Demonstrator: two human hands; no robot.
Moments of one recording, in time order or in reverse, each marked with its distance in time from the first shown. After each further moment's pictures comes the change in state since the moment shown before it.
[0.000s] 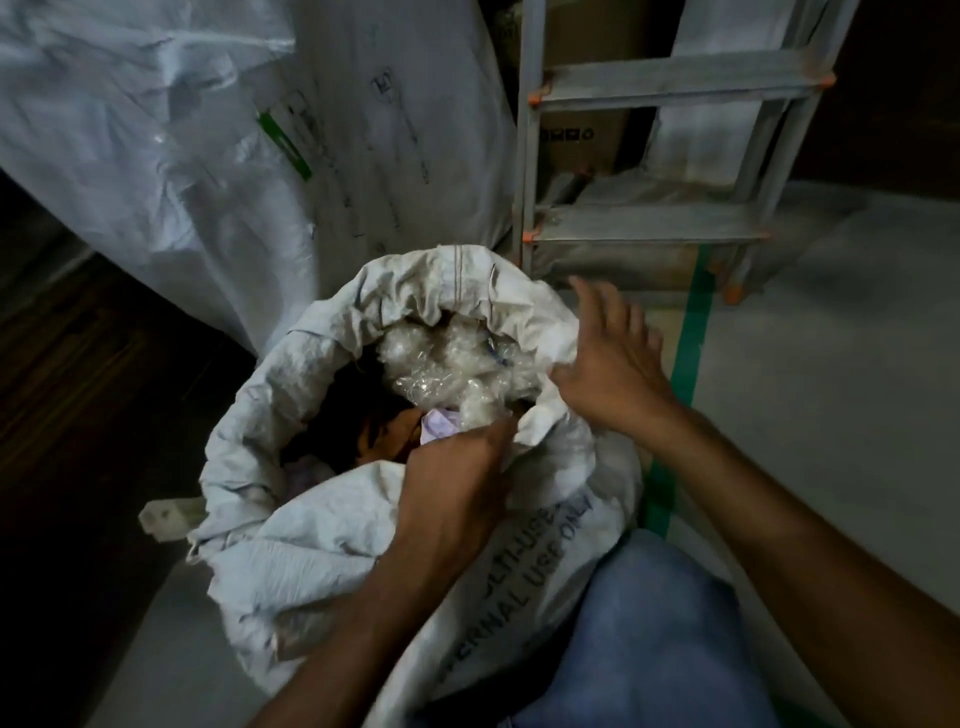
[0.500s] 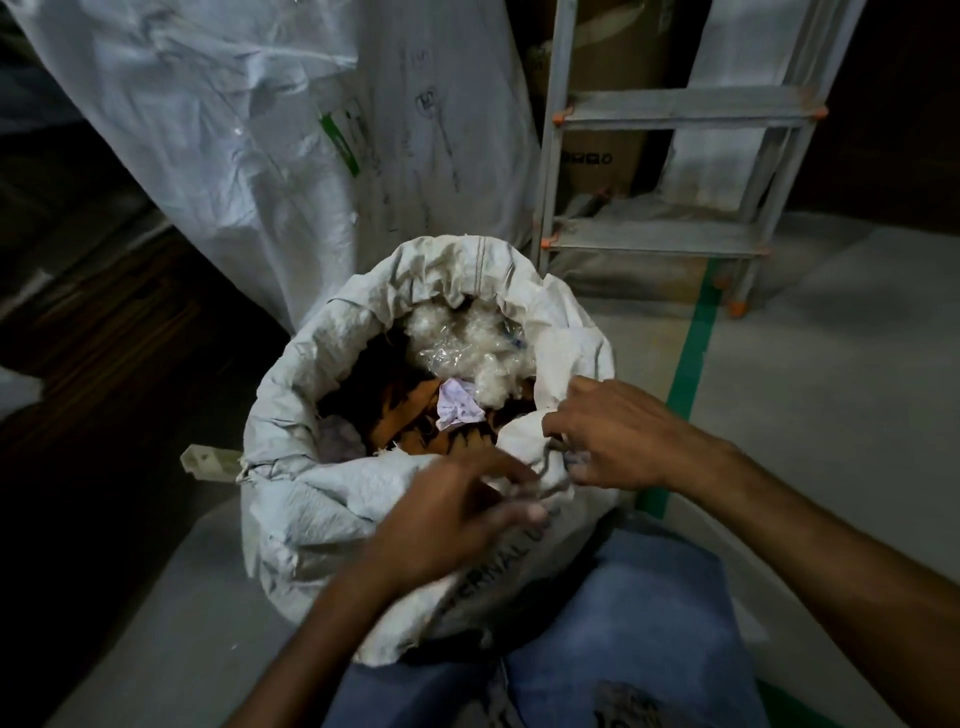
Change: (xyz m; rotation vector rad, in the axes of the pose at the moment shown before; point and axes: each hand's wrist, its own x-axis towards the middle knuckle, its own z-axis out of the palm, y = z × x) left_hand -0.085 -0.003 -0.022 -0.658 -0.176 0.075; right_hand -0.086 0.015 0.001 -0.484 -0.200 -0.689
